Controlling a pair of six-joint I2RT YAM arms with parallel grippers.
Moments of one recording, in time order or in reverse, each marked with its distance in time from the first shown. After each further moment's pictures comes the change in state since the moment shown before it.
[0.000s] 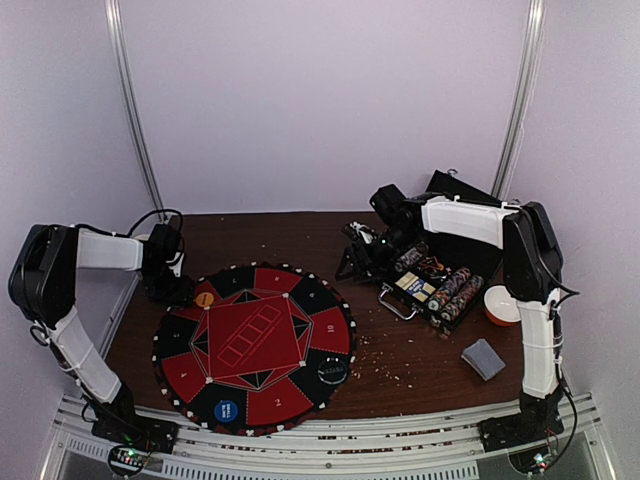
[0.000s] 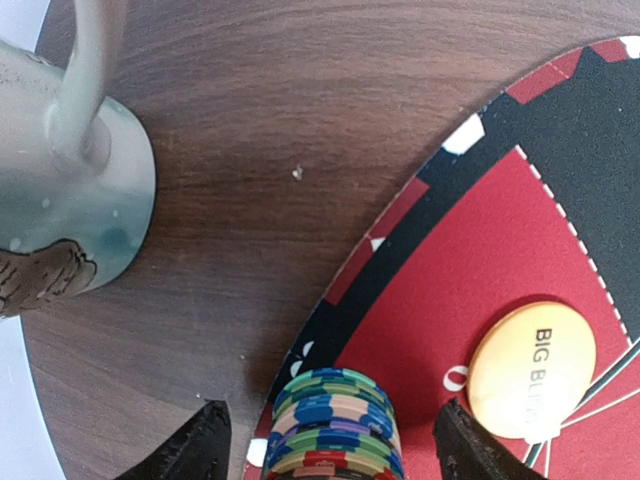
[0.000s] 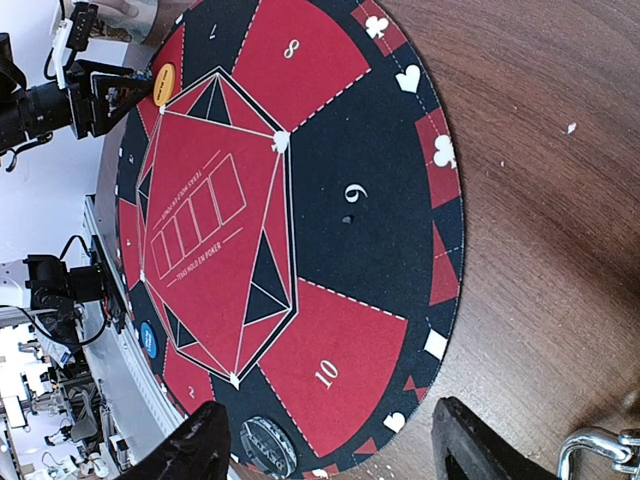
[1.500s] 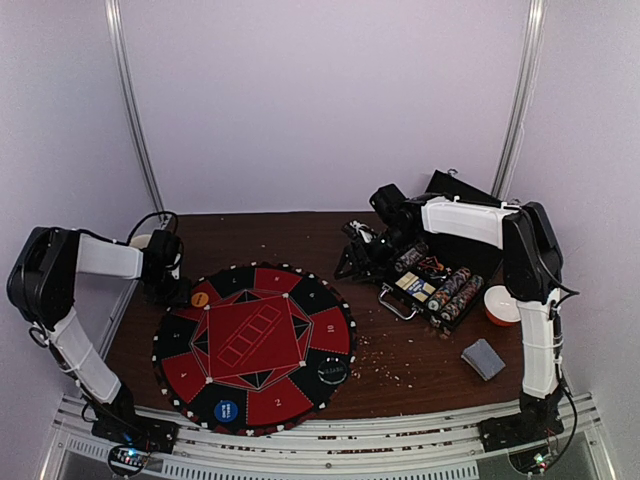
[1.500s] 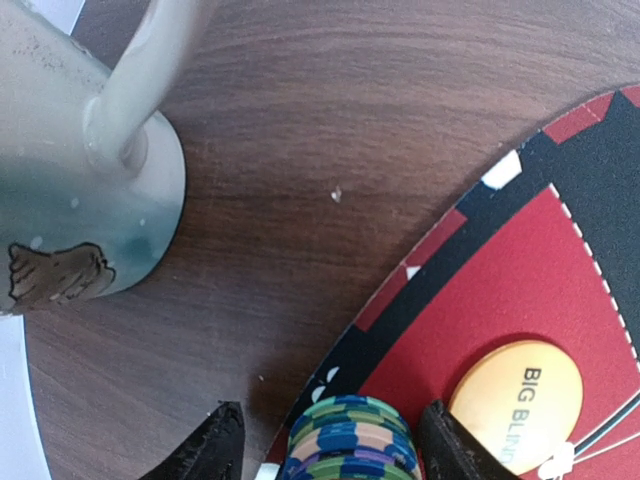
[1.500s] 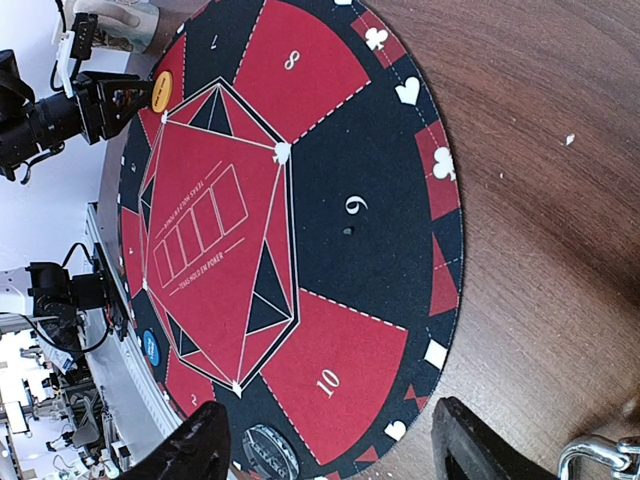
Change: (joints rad) left arm -0.003 -0.009 -0.080 0.146 -0.050 -0.063; right arm 0.000 0.000 -0.006 0.030 0.000 0.019
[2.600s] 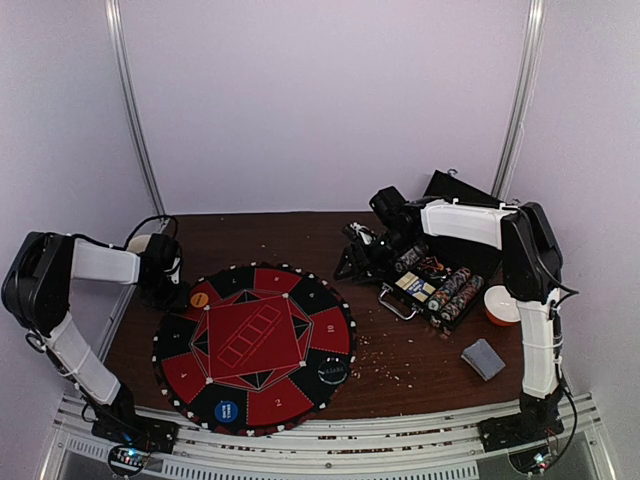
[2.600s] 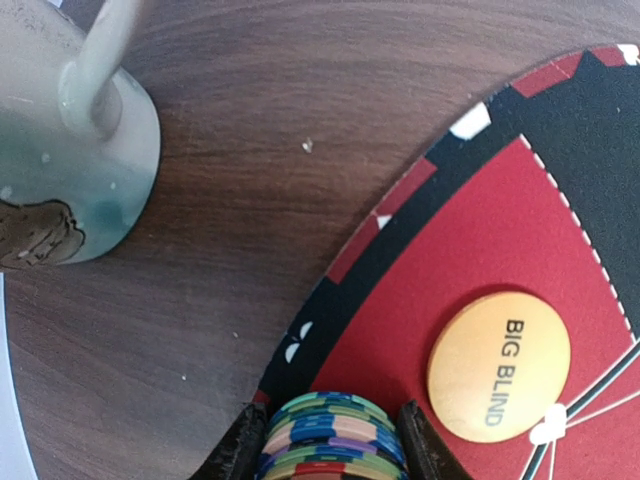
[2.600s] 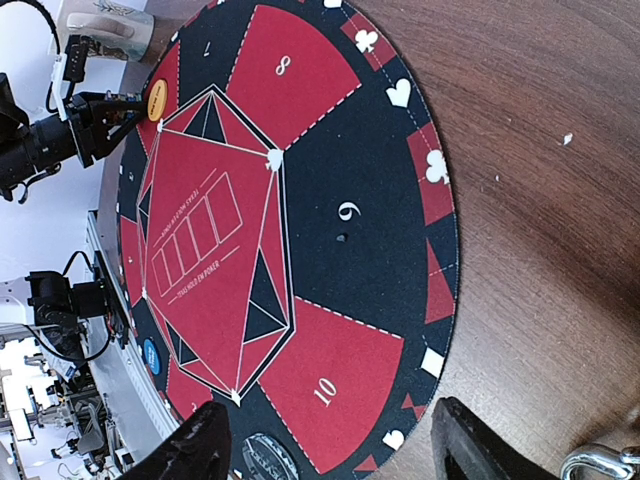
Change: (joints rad) left arm -0.003 -0.050 -0.051 -0.002 0.040 0.002; right arm 0.000 0.002 -0.026 0.045 0.000 0.029
